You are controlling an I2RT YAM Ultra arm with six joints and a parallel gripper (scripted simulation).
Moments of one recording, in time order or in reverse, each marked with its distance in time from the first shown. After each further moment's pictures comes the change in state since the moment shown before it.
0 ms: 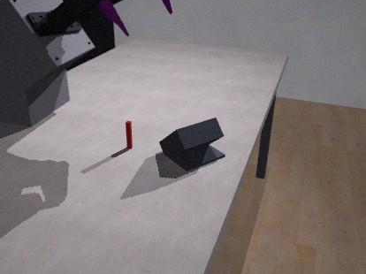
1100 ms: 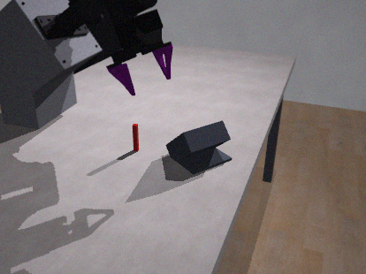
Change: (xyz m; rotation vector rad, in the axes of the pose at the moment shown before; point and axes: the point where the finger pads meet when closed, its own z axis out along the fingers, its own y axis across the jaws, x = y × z) arm 0.100 -0.057 0.096 0.070 0.194 -0.375
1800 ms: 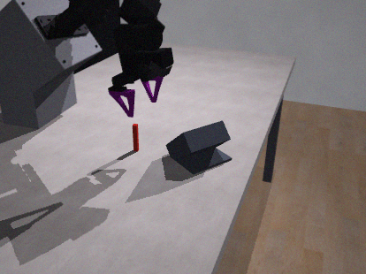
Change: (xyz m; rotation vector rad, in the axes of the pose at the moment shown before) arm 0.100 0.003 0.056 0.040 0.234 -0.388
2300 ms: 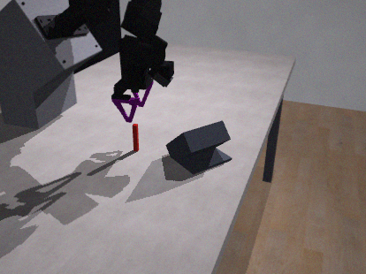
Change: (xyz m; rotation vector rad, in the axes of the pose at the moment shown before) arm 0.059 0.033 0.032 -0.016 0.176 -0.320
